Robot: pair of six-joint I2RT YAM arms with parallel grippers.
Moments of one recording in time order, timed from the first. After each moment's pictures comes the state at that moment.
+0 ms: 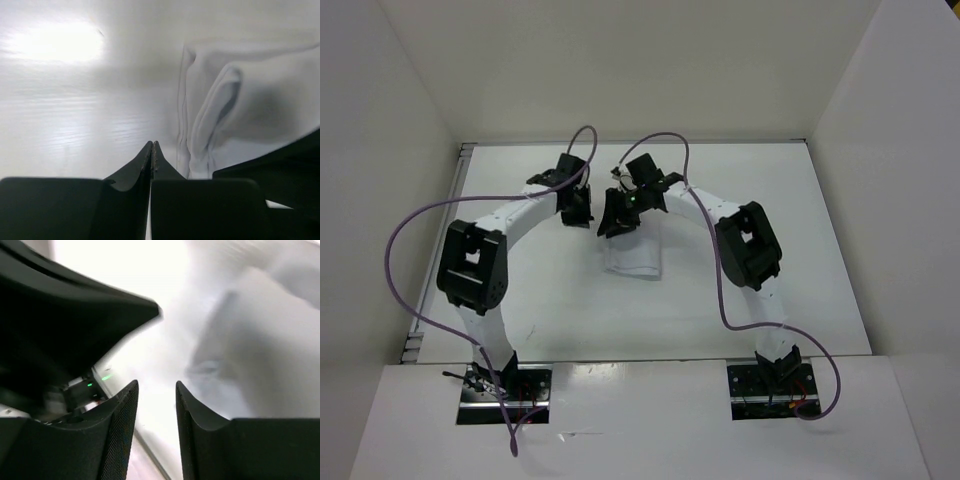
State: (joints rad) left arm -0.34 1.90 1.39 -0.57 0.05 -0.40; right arm 0.60 2.21 1.76 -0.48 -0.61 0.54
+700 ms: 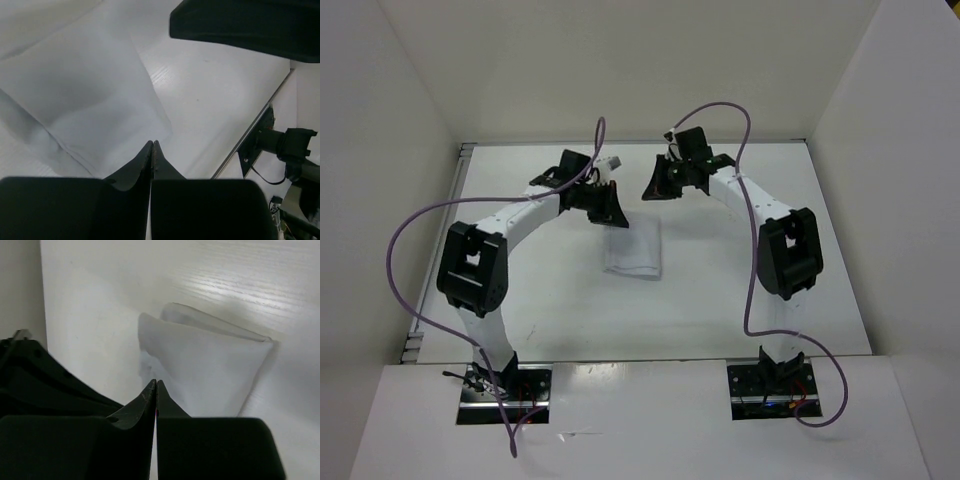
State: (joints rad) left arm -0.34 1.81 1.44 -0.46 0.64 -0.32; right arm 0.41 1.95 1.66 -0.47 -0.43 0.54
